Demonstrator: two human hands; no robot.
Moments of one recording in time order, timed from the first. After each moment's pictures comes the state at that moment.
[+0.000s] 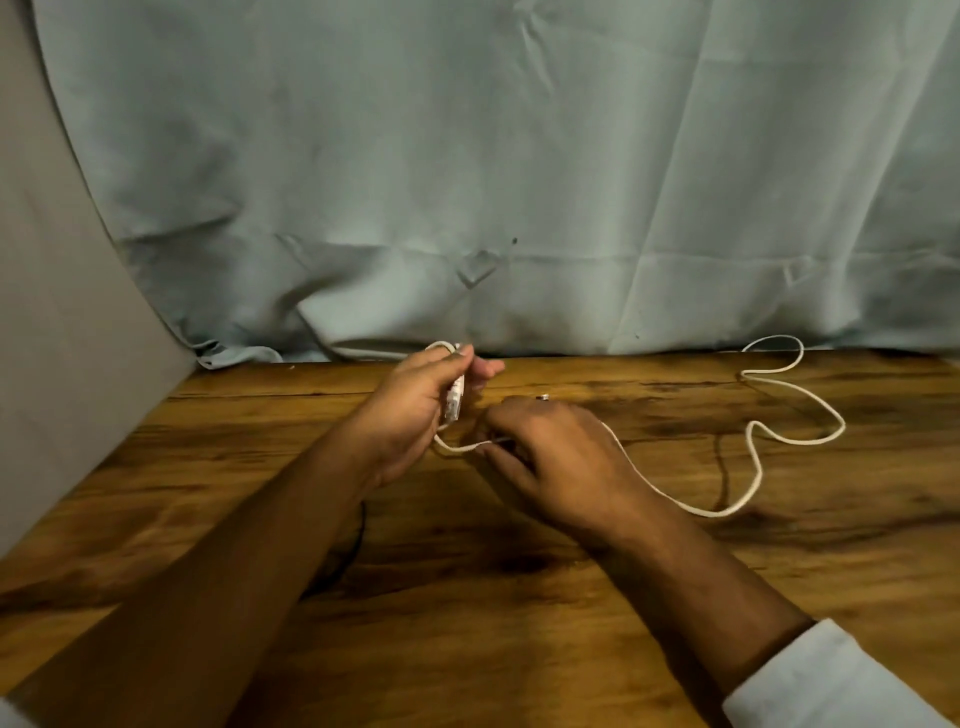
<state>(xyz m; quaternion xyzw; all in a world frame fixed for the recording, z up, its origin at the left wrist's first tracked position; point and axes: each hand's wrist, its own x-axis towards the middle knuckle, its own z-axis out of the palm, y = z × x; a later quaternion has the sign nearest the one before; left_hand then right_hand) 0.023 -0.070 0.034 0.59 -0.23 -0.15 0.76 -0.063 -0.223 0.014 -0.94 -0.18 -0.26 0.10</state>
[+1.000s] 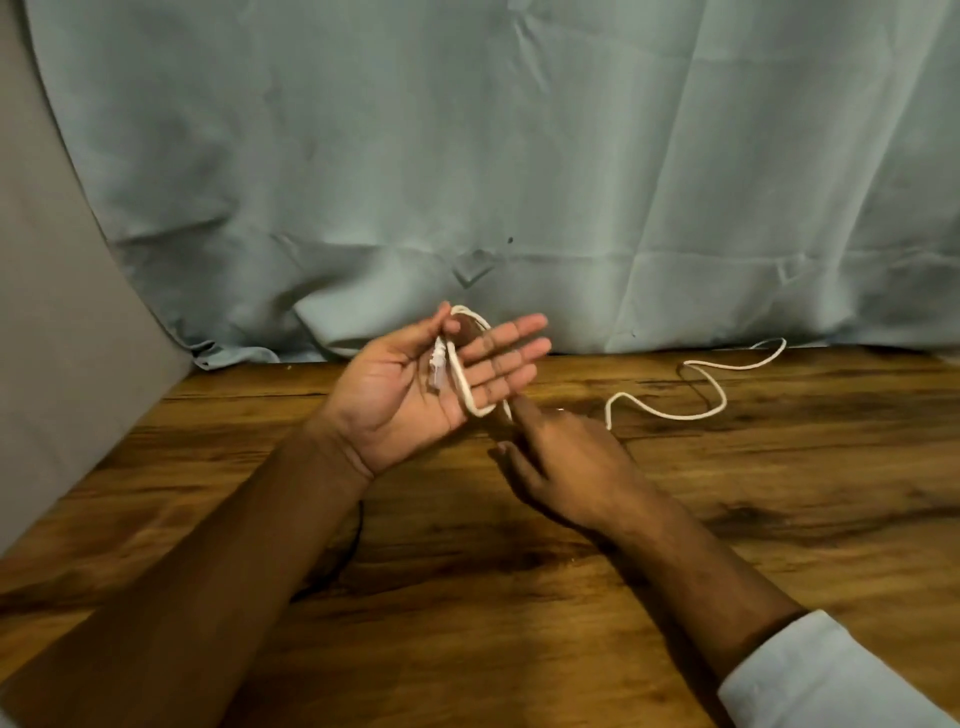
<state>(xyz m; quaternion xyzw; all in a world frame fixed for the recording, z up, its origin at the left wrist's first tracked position) 0.012 -0.056 0.060 0.28 -0.30 -0.42 0.81 -0.057 -0.238 0.000 -0.97 -0.11 -0.21 0.08</state>
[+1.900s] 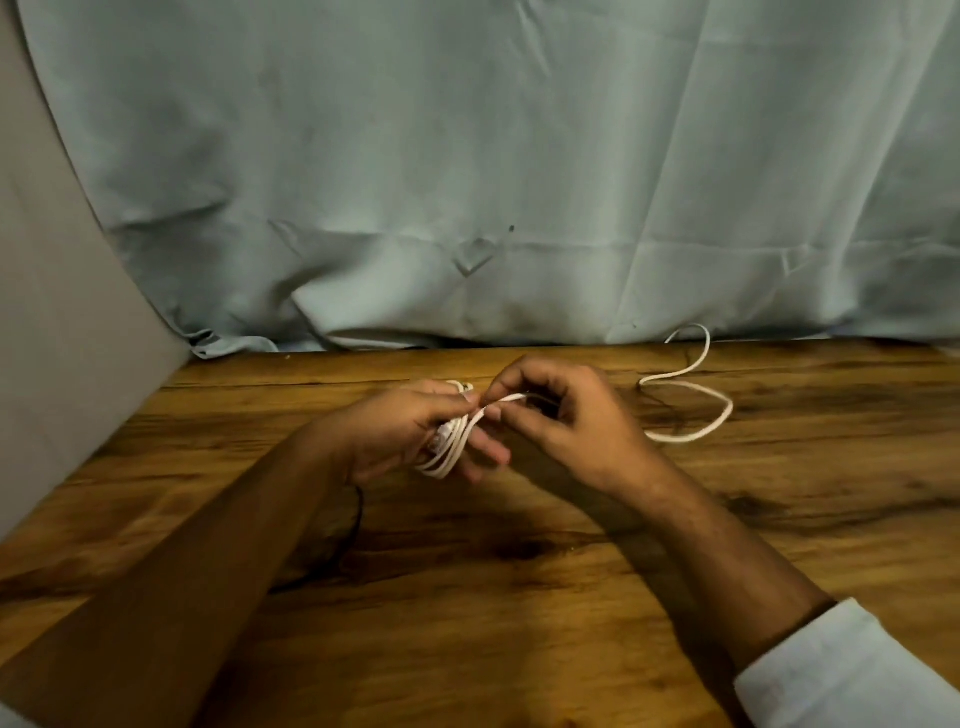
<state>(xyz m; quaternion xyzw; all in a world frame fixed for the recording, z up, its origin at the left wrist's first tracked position) 0.018 -0.046 0.028 0.71 -0.28 -0.32 0.56 -0.049 -0.245 0.012 -0.86 -0.19 -0.25 0.40</state>
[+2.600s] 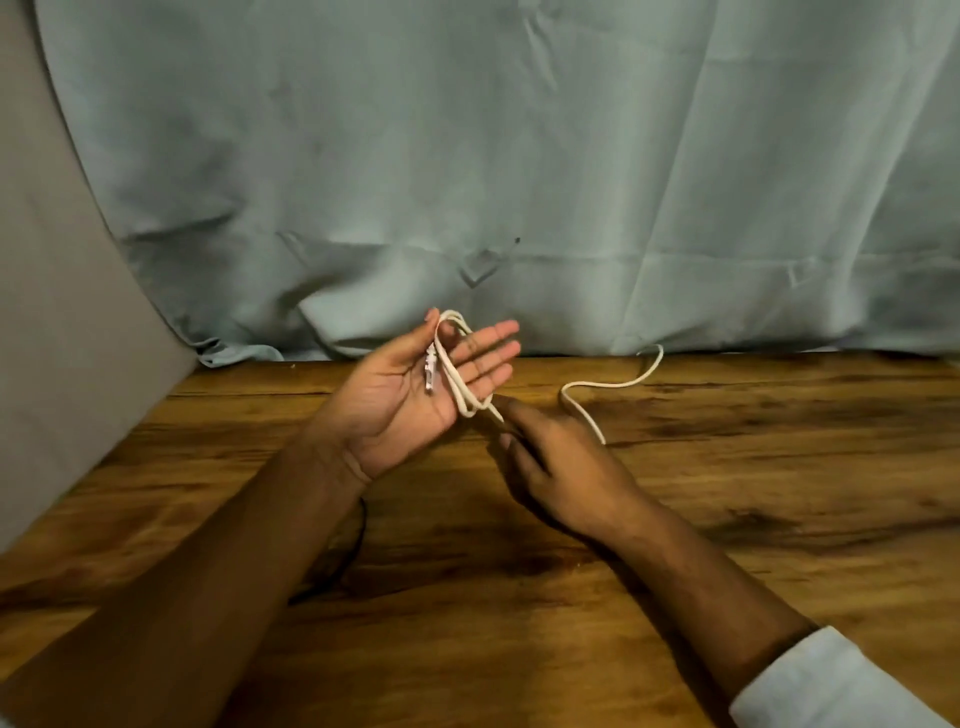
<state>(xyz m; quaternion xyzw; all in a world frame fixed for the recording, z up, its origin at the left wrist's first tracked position) 0.020 -0.056 0.050 0.32 -0.27 -0.36 0.83 -0.048 -0.237 -0.014 -0.94 -0.15 -0.22 0.22</state>
